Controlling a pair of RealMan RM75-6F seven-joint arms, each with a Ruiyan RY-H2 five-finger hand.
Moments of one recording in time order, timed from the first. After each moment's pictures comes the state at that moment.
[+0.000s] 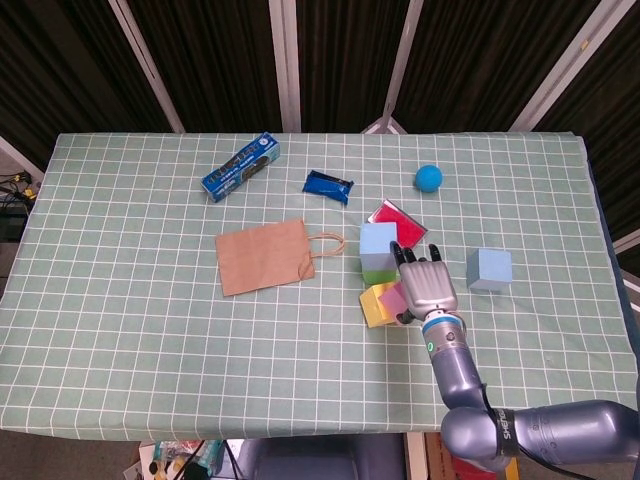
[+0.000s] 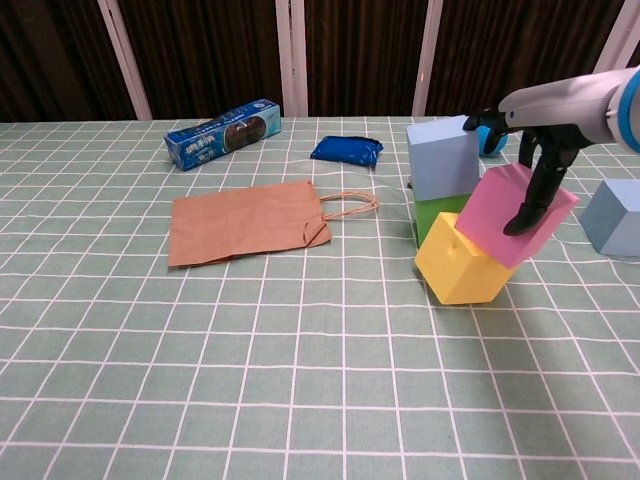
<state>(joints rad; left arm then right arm) 0.14 -0.91 0.00 -1.65 1.58 1.72 -0.25 1.03 -1.29 0.20 -2.11 -0.16 1.35 -0.92</state>
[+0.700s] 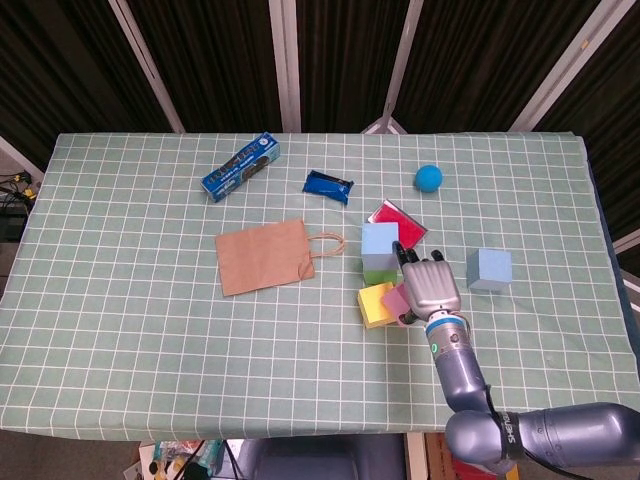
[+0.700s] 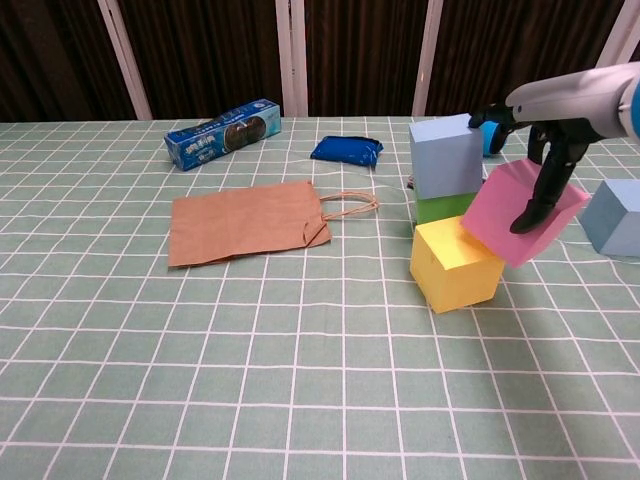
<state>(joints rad) 0.14 -0.90 0.00 -1.64 1.57 1.73 -0.27 1.02 -1.26 0.21 -2.12 -0.21 1.38 -0.89</state>
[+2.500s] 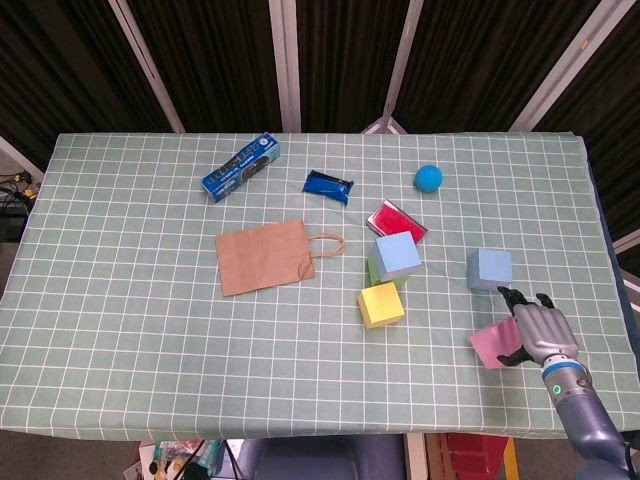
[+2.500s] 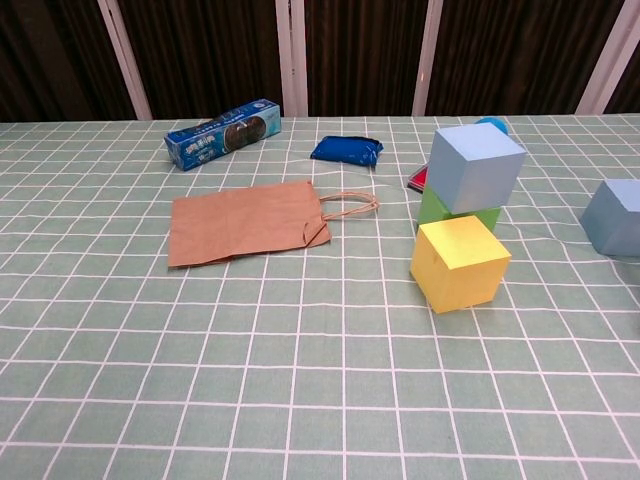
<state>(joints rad) 0.15 -0.90 0.00 -1.64 1.58 1.74 -0.27 0.58 -0.91 -0.01 -2.05 -0.67 1.03 -0.46</state>
